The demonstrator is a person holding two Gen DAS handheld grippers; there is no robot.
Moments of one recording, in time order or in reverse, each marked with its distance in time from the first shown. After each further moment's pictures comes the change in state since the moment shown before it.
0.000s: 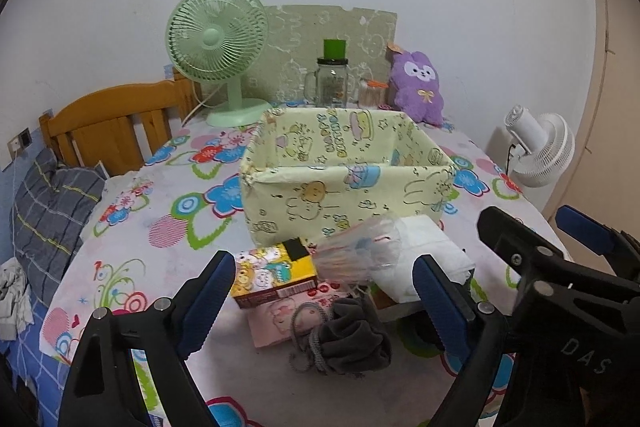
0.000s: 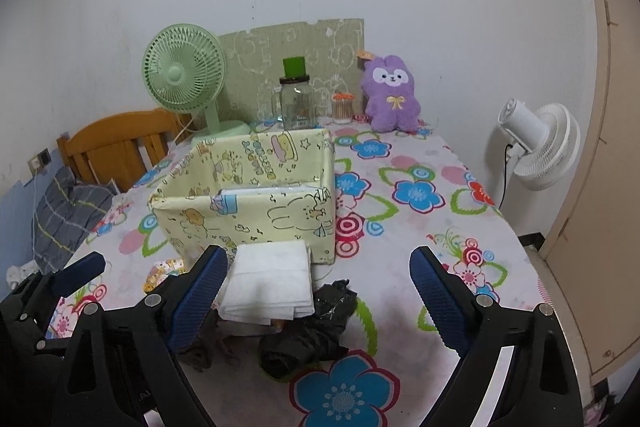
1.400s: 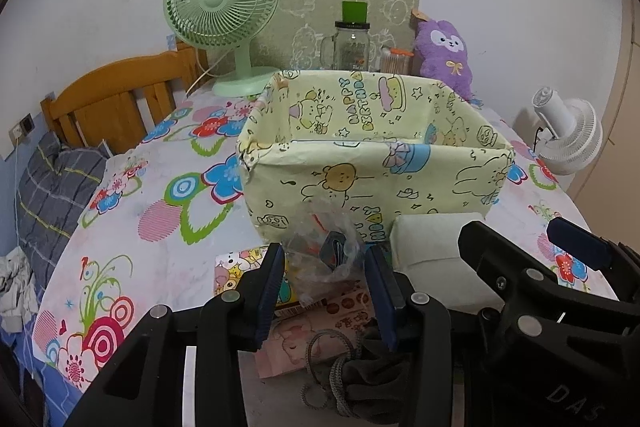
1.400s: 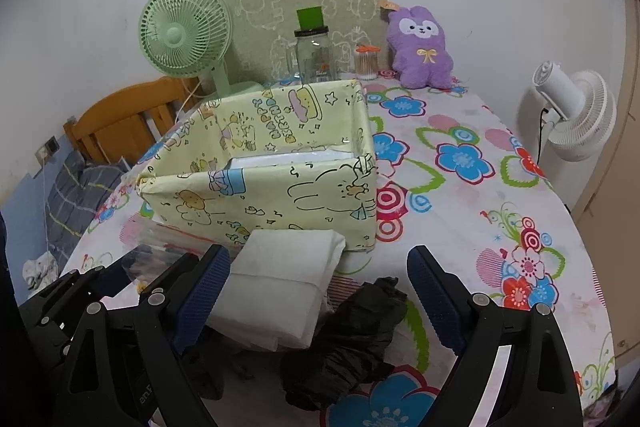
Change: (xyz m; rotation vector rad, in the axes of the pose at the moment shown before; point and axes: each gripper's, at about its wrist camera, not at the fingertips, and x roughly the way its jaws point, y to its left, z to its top) left arm 0.052 0.014 0.007 -0.018 0.109 0.059; right arm 0.061 0.016 0.002 0.024 0.152 0.080
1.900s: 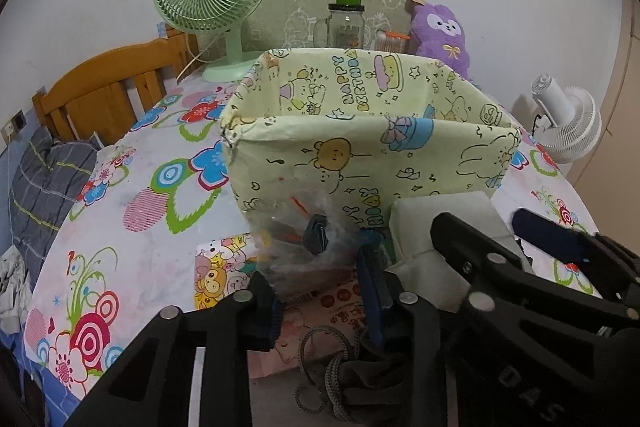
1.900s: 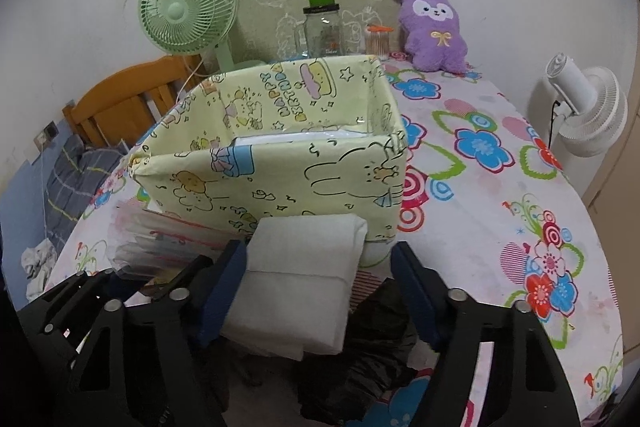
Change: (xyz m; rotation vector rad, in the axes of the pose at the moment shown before) left arm 0.013 -0.003 -0.004 0.013 0.044 -0.021; right arm 0.025 0.012 -0.002 -0.021 0.067 0.012
